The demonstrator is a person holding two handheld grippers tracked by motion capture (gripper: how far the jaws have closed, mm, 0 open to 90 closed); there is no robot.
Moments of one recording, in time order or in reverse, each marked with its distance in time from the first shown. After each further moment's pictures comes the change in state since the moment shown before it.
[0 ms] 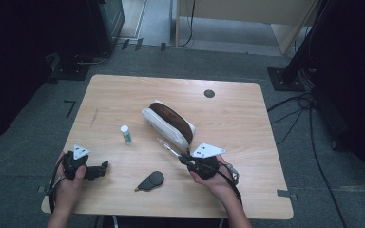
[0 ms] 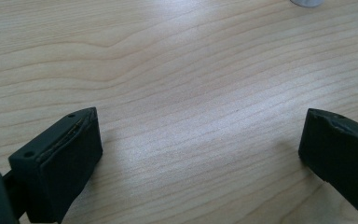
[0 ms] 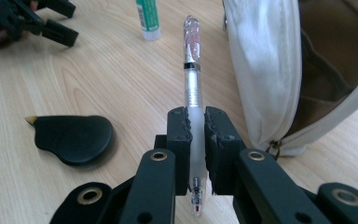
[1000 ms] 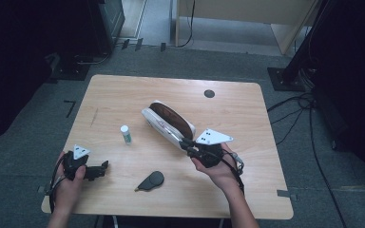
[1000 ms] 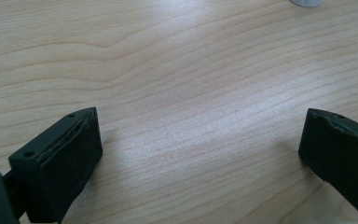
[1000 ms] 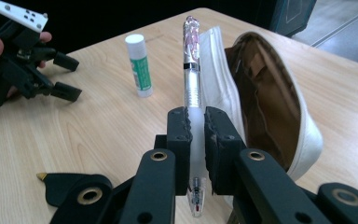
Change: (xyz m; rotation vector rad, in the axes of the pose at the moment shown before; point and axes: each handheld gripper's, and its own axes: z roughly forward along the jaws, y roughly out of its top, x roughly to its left) left arm 0.000 0.000 0.000 0.000 -0.002 0.001; right arm -0.005 0.052 -0.026 -0.099 -0.033 -0.012
